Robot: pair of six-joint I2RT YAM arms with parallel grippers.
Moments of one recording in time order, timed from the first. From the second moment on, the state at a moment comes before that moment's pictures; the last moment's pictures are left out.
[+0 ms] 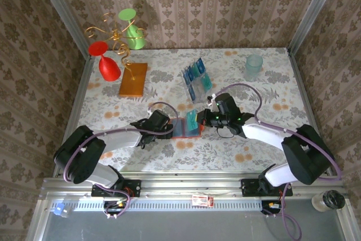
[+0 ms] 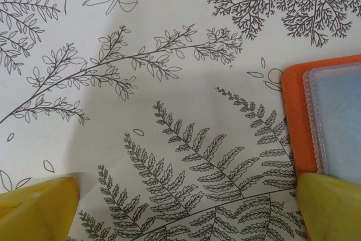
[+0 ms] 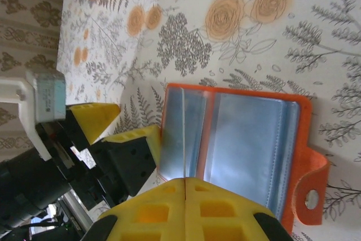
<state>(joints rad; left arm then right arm) -0.78 1.45 0.58 -0.17 -0.30 -0.56 0.57 1.44 0.68 0.08 -0.37 0.78</state>
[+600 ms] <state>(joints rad) -0.78 1.44 0.58 -0.17 -0.30 -0.56 0.64 1.62 0.69 0.18 -0.35 0.82</state>
